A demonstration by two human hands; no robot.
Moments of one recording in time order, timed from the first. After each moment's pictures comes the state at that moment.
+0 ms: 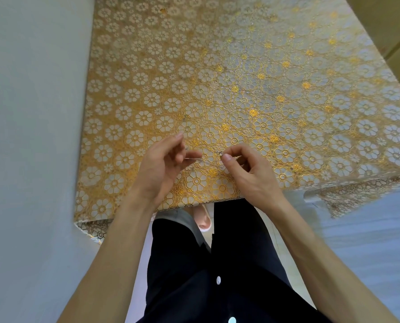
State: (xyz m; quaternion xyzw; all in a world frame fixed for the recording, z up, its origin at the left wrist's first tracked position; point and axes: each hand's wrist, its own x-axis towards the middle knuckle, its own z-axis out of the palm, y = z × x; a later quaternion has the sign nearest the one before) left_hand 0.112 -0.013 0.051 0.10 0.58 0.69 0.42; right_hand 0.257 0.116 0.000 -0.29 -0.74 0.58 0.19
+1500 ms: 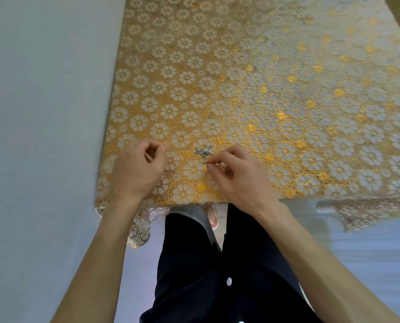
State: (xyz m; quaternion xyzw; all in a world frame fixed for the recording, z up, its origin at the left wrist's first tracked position) left_hand 0.069 -0.082 0.031 0.23 0.91 0.33 0.06; right_hand 0.216 0.079 -0.004 -0.20 -0.89 0.37 0.20
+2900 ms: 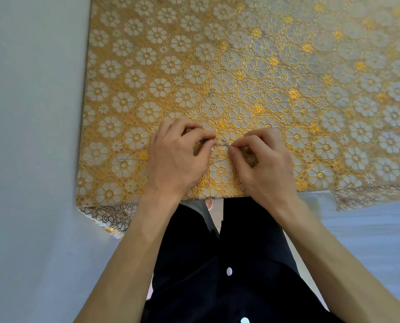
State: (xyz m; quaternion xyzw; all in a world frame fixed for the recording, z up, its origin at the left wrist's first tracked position) left_hand 0.094 -0.029 -0.007 0.38 0.88 0.30 0.00; right_hand 0.222 0.095 -0.022 -0.26 -0.89 0.29 0.26
